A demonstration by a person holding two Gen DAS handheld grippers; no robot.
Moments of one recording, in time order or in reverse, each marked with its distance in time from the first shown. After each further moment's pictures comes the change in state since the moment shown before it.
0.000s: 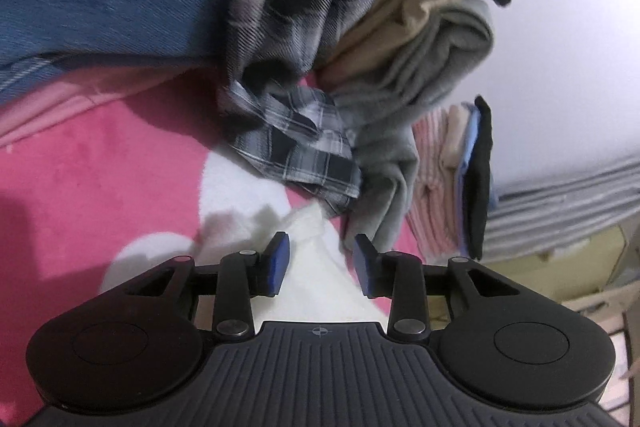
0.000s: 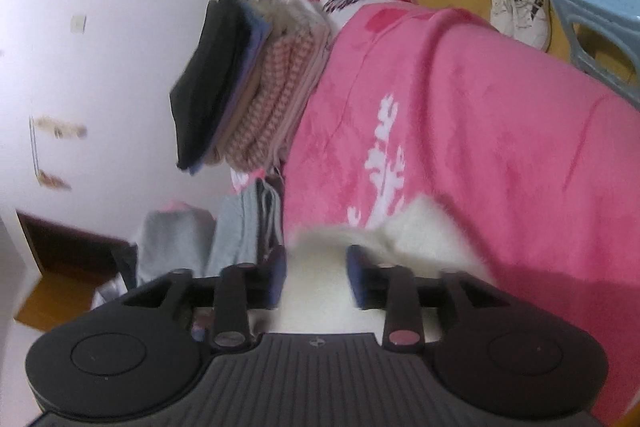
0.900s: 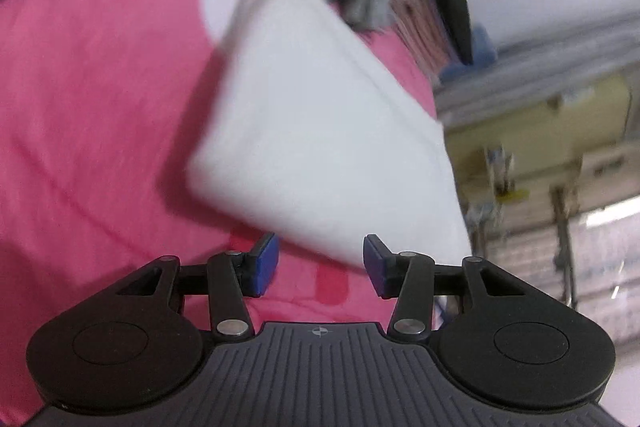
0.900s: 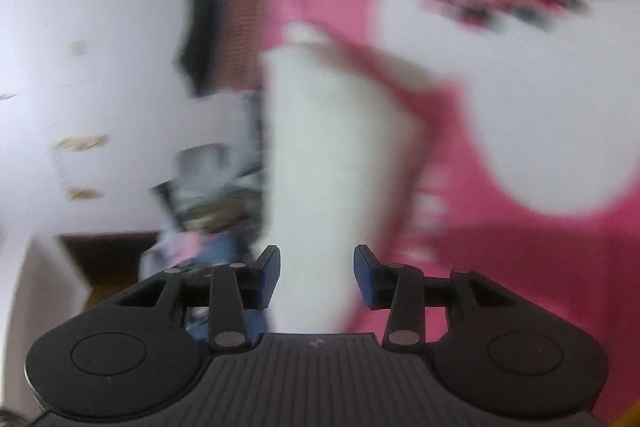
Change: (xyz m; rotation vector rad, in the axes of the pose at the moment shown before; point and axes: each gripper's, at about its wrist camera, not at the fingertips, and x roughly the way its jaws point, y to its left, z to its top) left arm -0.127 0.017 -0.150 0.190 0.277 0.052; right arm -0.160 -0.072 -0.156 0.248 0.080 0.019
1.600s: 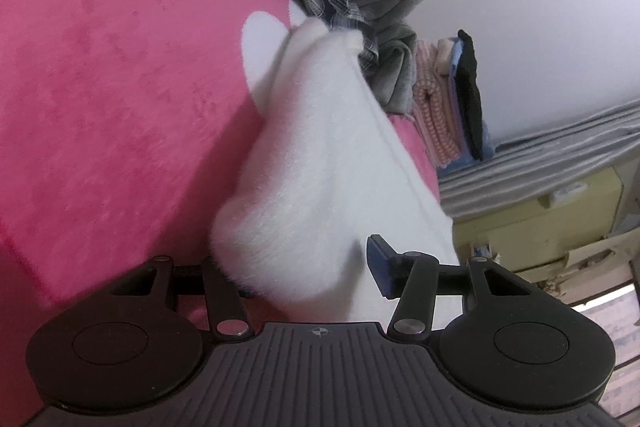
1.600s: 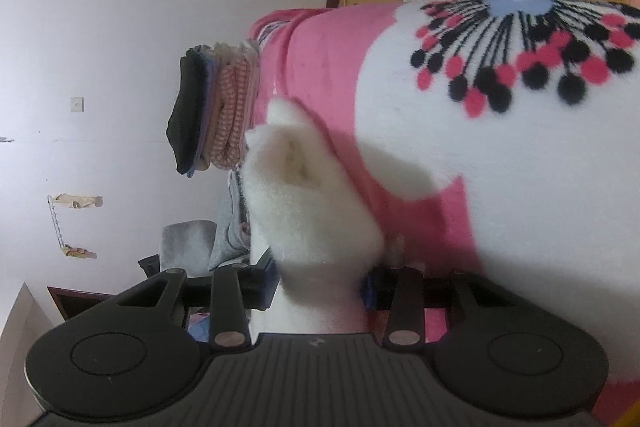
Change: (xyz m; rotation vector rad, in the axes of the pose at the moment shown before) left arm 0.037 0.028 0.006 -0.087 -0.239 -0.045; right arm 0.042 -0.001 0.026 -0.039 -0.198 0.042
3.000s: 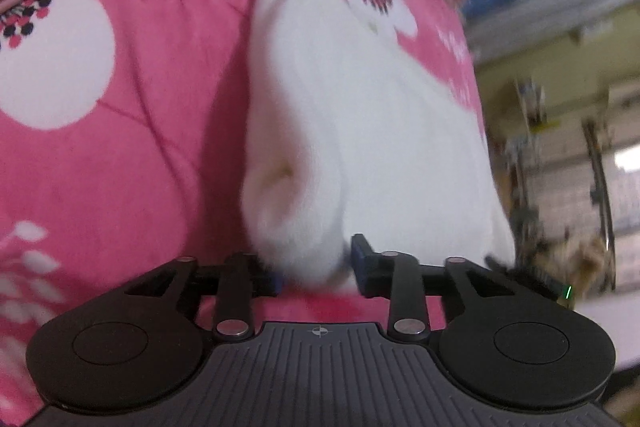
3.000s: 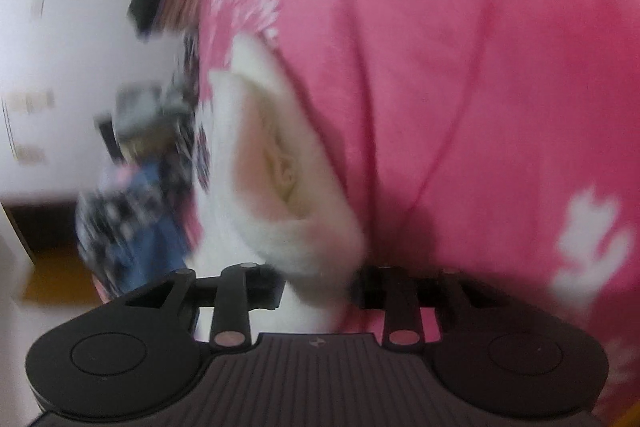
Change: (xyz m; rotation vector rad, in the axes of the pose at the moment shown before) left arm -0.183 0.010 -0.034 0.259 0.454 0.200; right arm -0.163 -0.019 -0.112 -0.164 0.345 -0.254
